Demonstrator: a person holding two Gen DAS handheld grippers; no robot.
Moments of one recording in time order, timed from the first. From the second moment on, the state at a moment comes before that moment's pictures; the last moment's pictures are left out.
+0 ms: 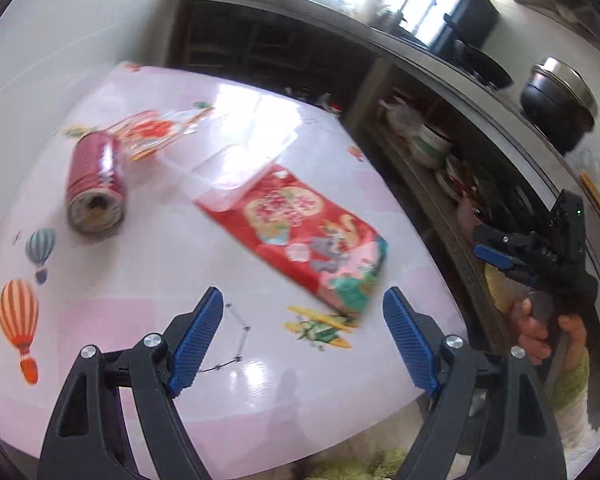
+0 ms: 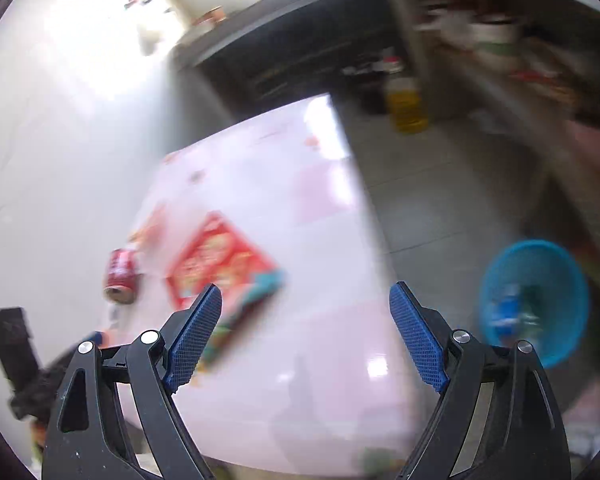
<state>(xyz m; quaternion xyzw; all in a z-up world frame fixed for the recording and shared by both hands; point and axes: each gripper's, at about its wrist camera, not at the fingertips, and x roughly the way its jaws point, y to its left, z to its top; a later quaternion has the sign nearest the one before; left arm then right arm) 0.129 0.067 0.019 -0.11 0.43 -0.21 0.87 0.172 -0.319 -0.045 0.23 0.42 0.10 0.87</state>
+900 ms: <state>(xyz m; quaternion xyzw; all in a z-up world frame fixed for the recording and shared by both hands) 0.143 0.156 0.016 -0.18 0.38 -0.14 0.90 0.341 -0.148 -0.105 0.32 0.58 0.13 0.74</state>
